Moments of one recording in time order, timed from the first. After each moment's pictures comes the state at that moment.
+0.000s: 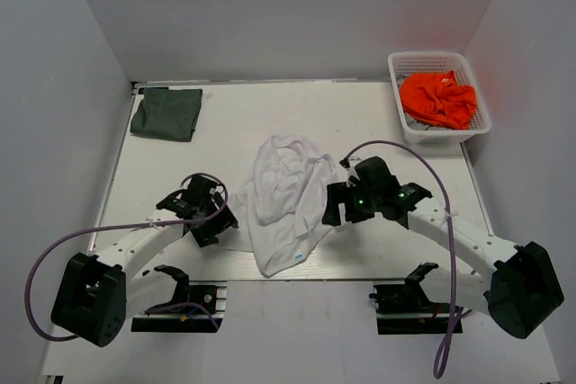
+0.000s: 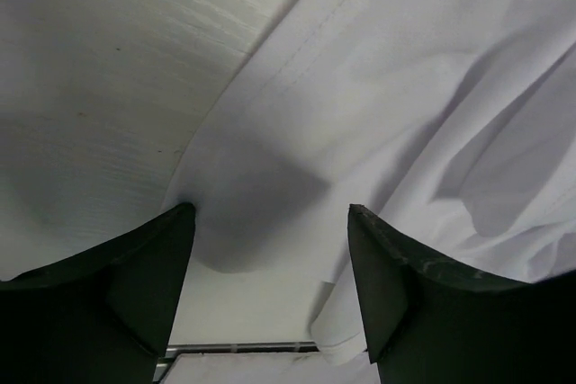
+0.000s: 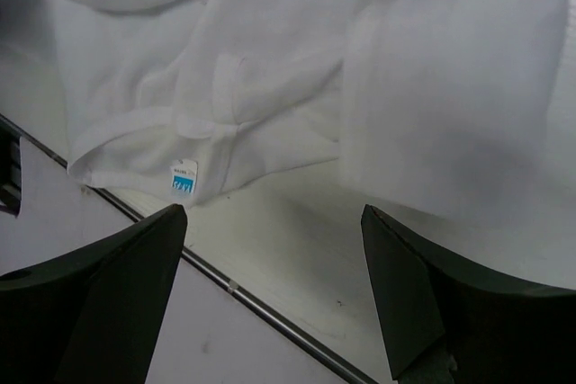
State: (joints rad) left arm -0.38 1.09 0.50 -0.58 0.02 -0.94; right arm 0.61 1.11 0.69 -0.49 -0.27 0.39
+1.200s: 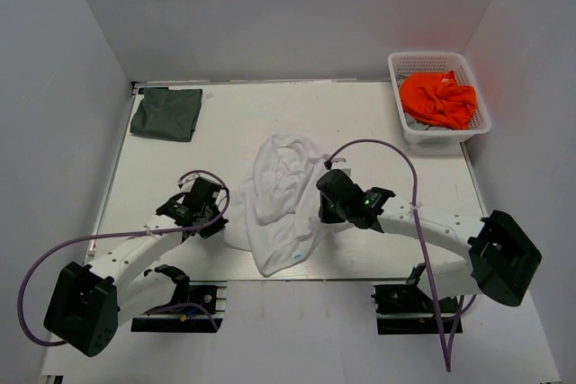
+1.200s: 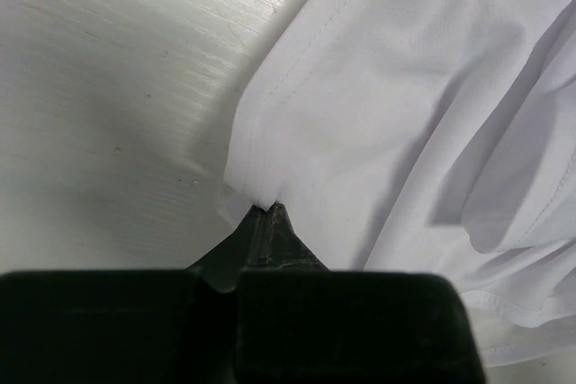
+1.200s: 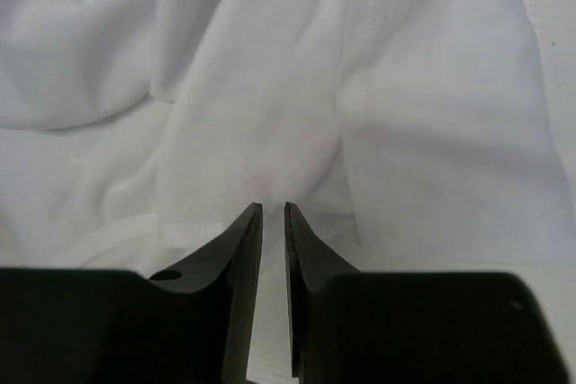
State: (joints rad) left arm -0.47 1.03 0.50 -0.57 -0.18 -0.93; right arm 0.93 1.33 0.76 -0.39 0.24 0.70
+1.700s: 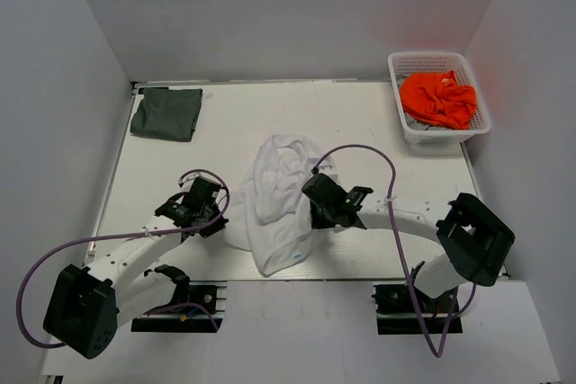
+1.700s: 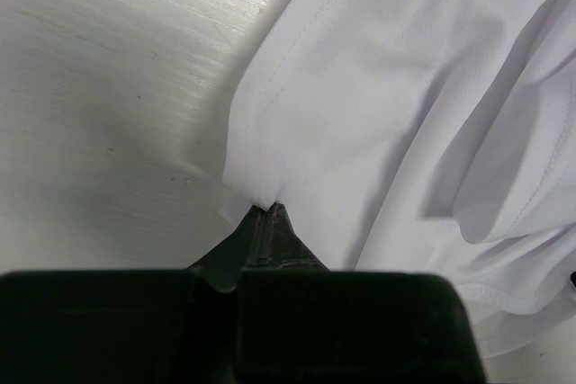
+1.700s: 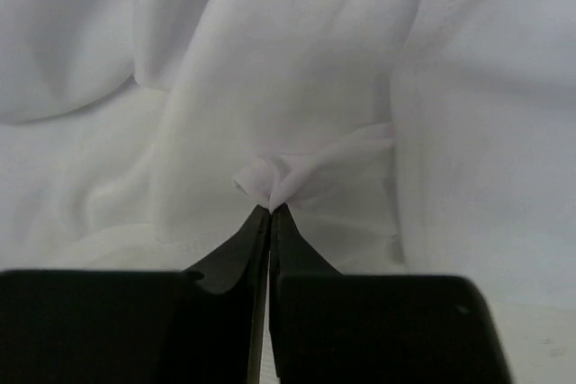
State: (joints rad) left arm -0.47 1.01 0.50 -0.57 -0.17 -0.91; right arm 0.97 1.49 0.80 -0.35 0.18 0.70
